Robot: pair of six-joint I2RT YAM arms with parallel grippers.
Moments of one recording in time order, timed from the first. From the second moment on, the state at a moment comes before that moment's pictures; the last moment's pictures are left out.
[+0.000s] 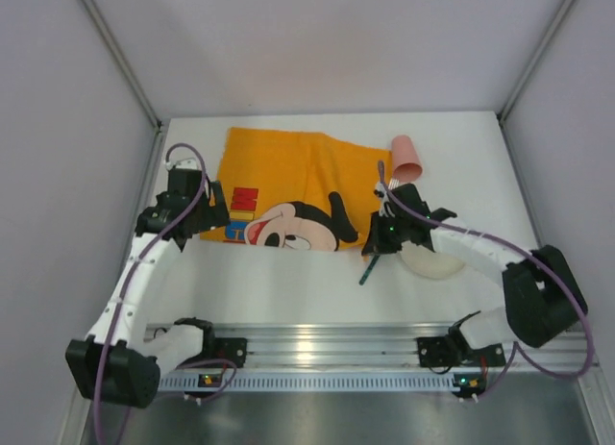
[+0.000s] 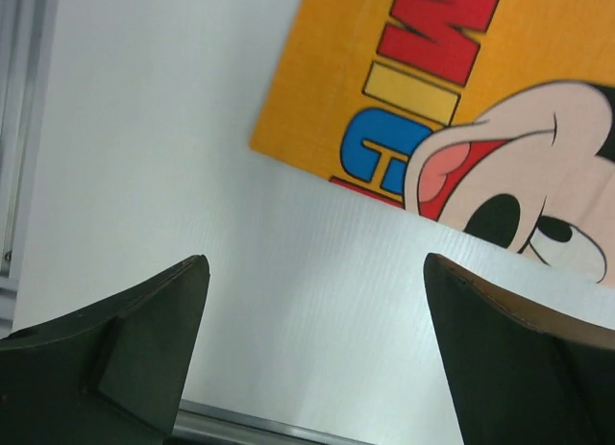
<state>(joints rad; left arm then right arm) -0.14 1.12 1.01 -0.77 -0.26 -0.31 0.50 1.47 0.83 -0.34 -0.34 0.48</state>
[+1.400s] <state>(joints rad) -0.03 1.78 1.09 -0.29 0.20 -0.48 0.54 1.20 0.96 -0.53 -0.34 0.53</state>
